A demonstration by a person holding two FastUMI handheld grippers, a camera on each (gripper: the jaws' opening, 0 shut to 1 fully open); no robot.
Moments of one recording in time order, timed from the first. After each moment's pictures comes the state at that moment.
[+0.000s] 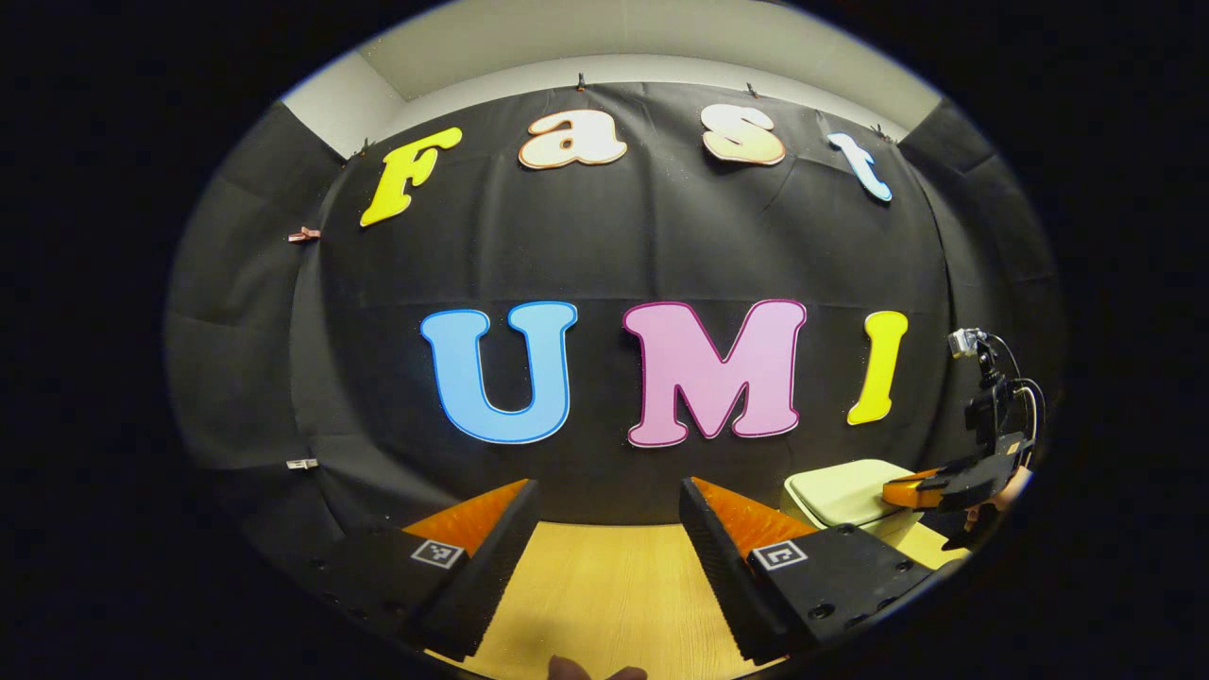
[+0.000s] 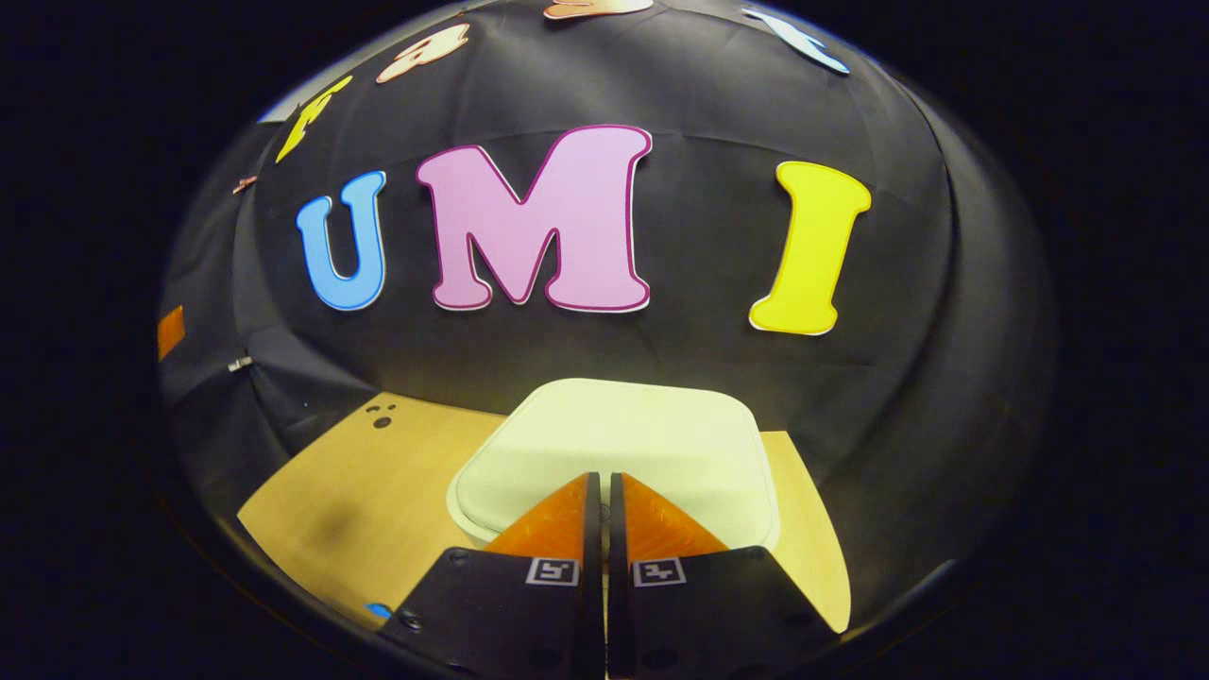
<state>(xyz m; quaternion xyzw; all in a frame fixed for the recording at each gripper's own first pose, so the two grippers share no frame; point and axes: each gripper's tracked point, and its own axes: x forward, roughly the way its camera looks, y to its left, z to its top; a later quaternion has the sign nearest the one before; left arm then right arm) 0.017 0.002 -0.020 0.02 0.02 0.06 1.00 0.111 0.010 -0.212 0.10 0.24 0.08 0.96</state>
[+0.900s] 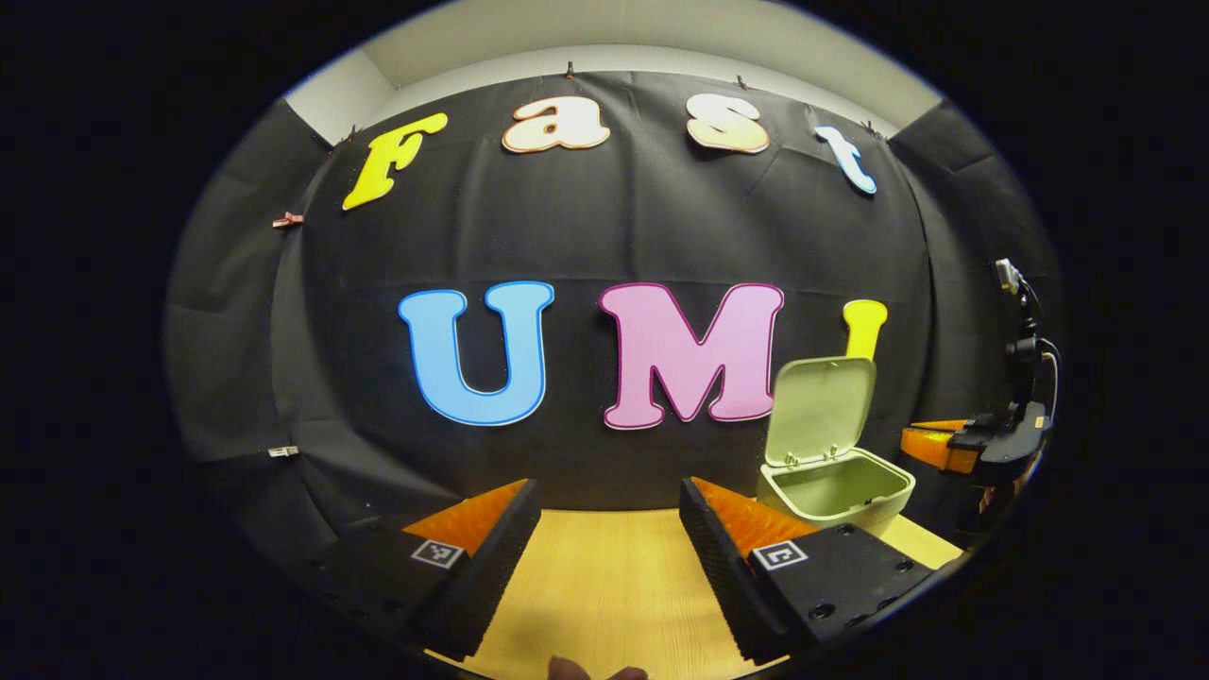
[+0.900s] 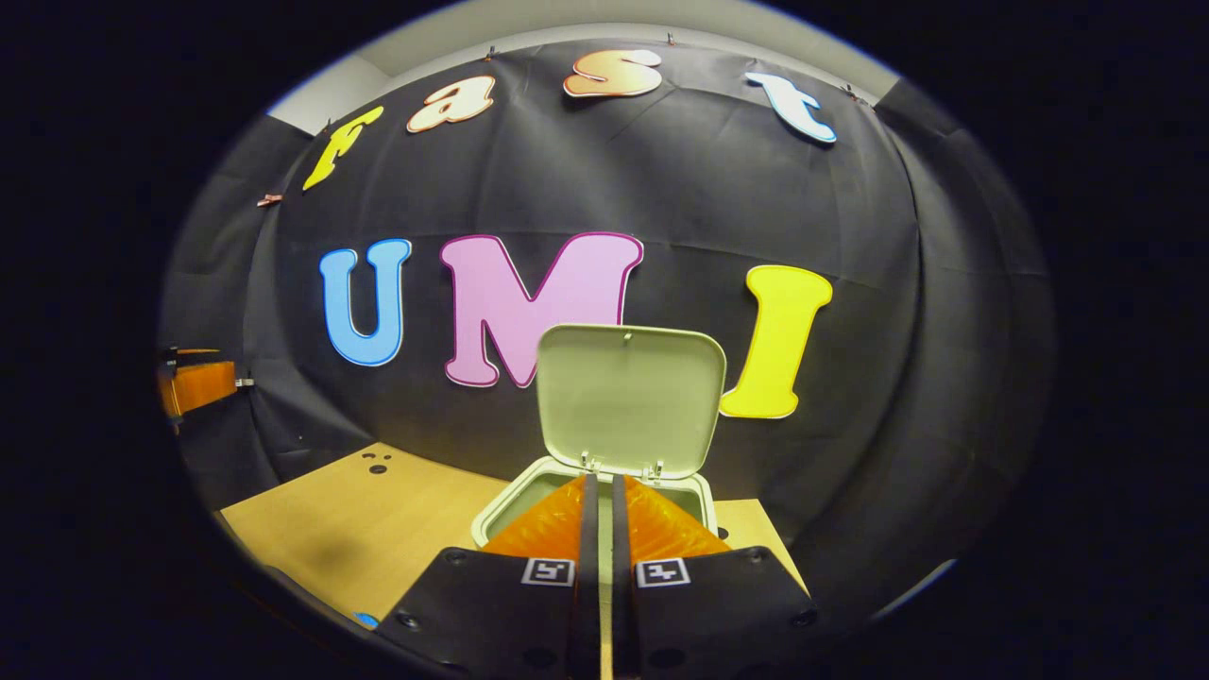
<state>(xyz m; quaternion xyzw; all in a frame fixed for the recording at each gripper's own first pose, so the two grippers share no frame) 0.015 -0.017 -0.042 0.01 0.05 0.02 1.00 0.075 -0.013 -0.135 0.07 0.11 0.06 0.99</state>
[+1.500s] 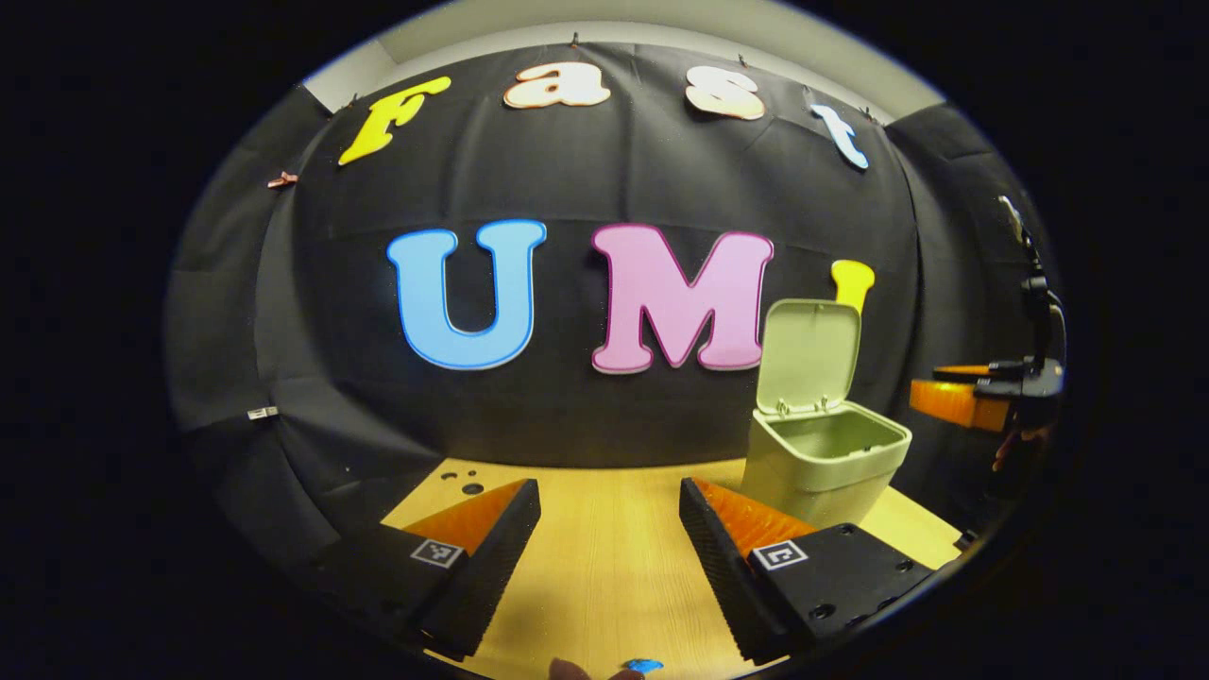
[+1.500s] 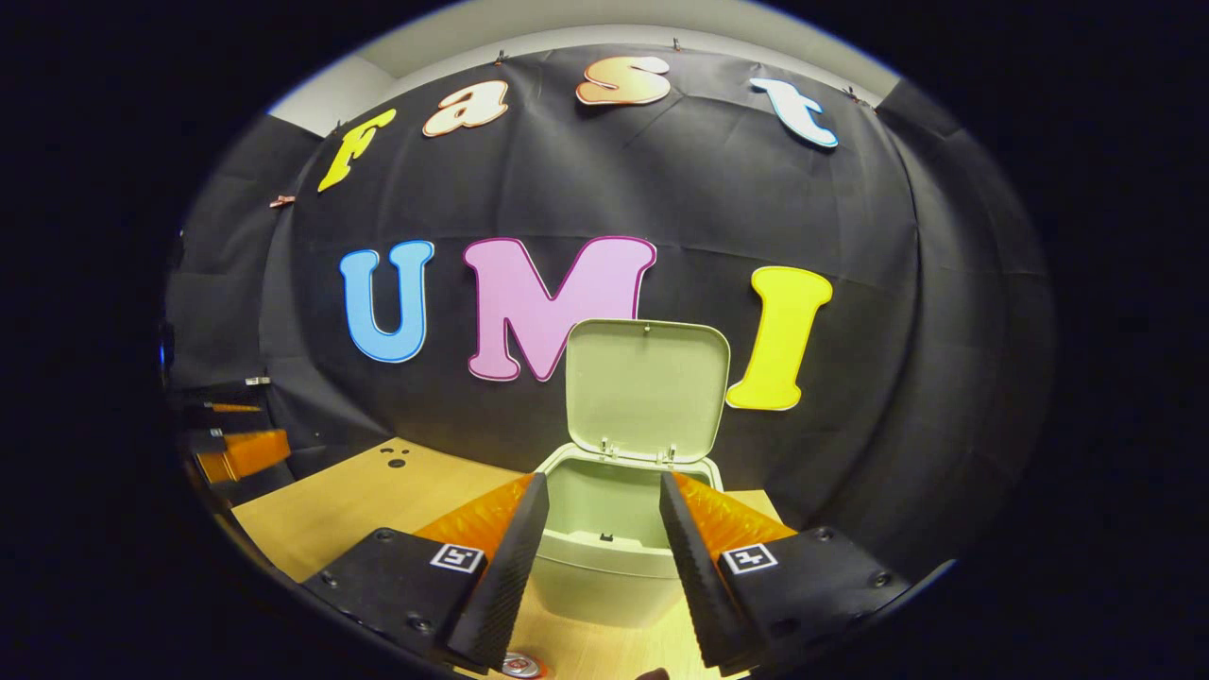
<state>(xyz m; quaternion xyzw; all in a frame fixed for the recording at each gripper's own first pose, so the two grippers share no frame) -0.001 -0.014 -0.130 0.00 0.11 -0.01 0.99 0.034 -0.002 -0.129 0.08 0.12 0.07 0.99</state>
